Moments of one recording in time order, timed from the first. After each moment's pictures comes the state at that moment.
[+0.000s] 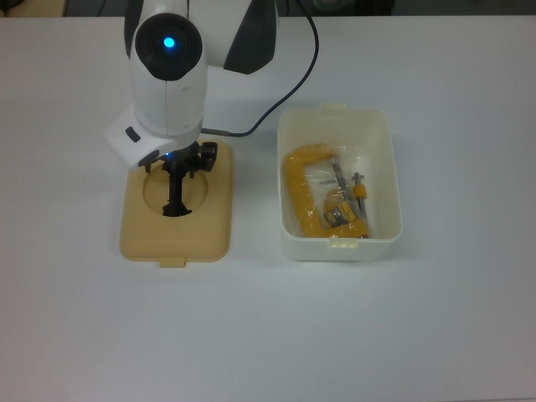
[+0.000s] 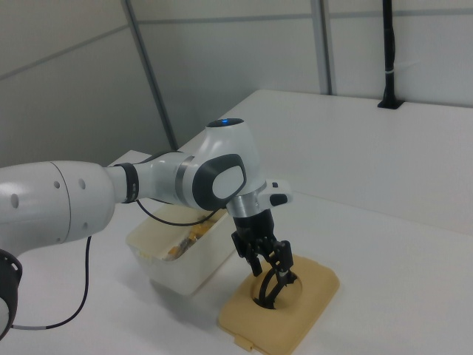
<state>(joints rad) 0.08 0.40 -0.11 -1.64 -0.14 1.95 0.04</state>
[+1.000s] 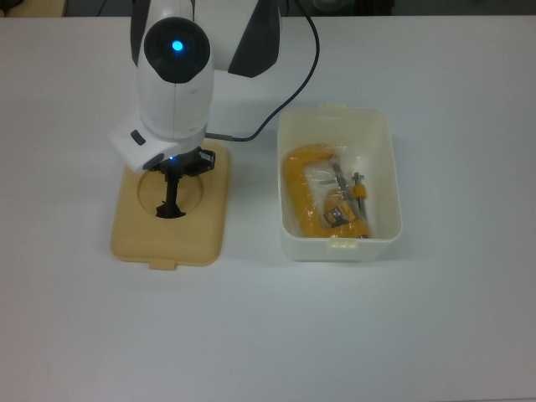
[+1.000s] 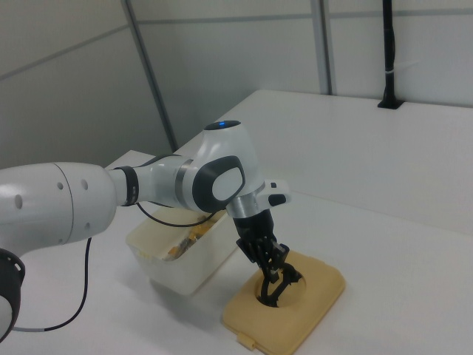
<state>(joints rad) 0.06 0.40 -0.08 -1.65 -0.16 1.99 0.07</state>
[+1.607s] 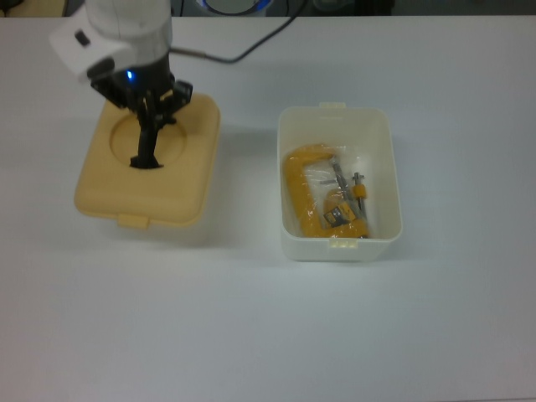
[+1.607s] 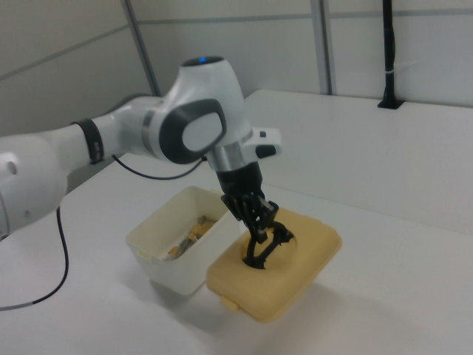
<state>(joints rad) 0.02 0.21 -0.08 -1.56 -0.09 1.79 0.02</state>
